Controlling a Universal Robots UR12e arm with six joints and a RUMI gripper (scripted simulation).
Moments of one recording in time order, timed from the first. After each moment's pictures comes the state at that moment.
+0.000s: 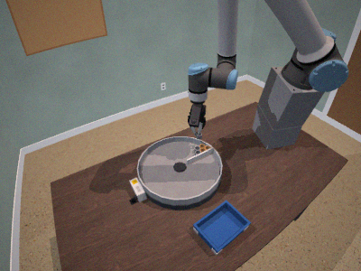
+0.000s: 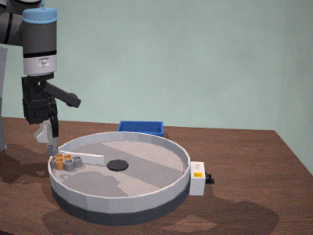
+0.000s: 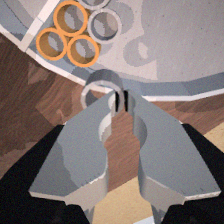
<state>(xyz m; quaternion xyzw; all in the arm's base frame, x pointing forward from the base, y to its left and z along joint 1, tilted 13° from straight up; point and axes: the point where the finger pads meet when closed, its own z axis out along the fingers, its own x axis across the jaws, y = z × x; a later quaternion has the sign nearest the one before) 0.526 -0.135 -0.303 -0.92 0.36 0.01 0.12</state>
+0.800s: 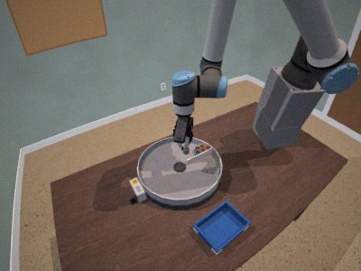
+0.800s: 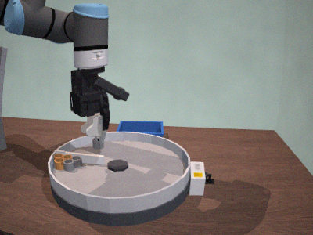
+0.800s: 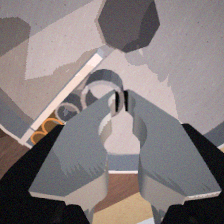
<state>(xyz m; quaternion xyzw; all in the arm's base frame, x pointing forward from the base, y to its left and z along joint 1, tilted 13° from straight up) 0.644 -0.072 -0.275 -0.93 0.35 0.00 0.12</state>
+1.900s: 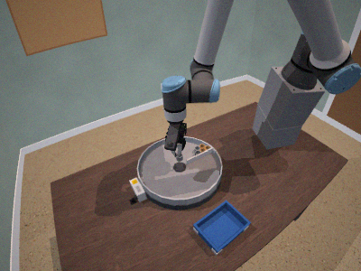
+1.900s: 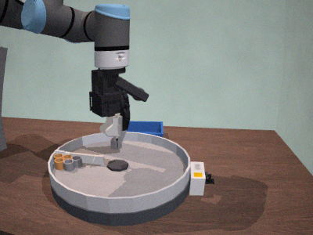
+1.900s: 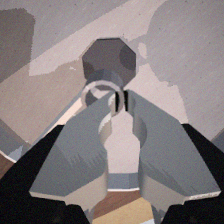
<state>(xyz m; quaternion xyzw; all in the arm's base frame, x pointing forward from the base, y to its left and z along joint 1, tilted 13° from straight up) 0.692 -0.052 -0.271 -0.92 0.36 0.00 0.12</state>
